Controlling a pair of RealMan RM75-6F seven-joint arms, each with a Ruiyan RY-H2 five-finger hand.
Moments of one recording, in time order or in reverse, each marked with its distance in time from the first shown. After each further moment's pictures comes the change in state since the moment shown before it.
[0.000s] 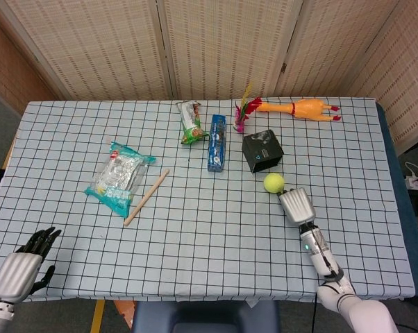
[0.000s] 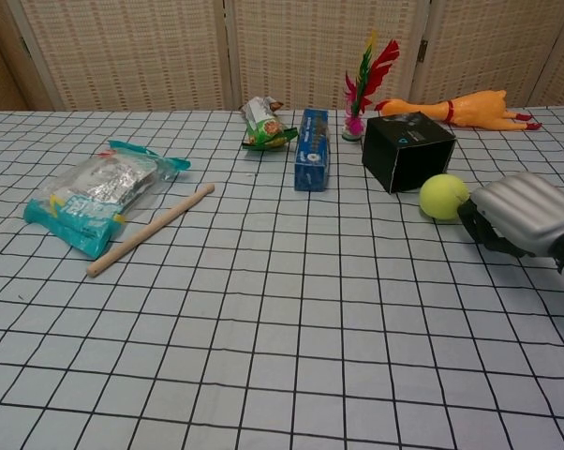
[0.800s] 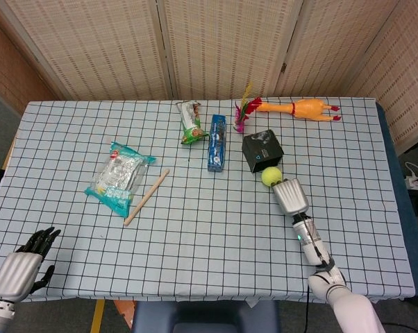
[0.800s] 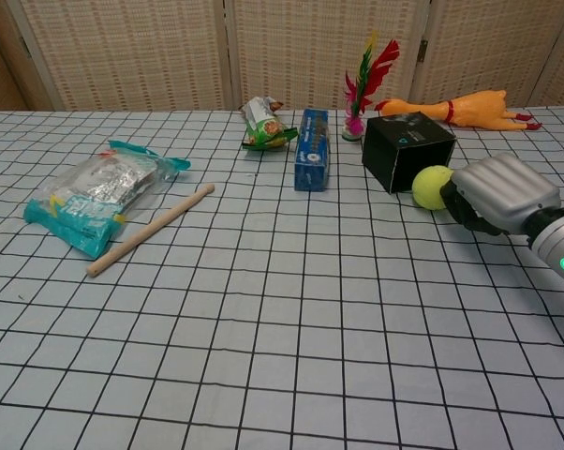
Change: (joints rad) left arm -0.004 -0.001 -0.003 -0.005 -0.024 -0.015 0.011; right arm 0.084 -0.064 0.024 0.110 0.037 -0.029 0.033
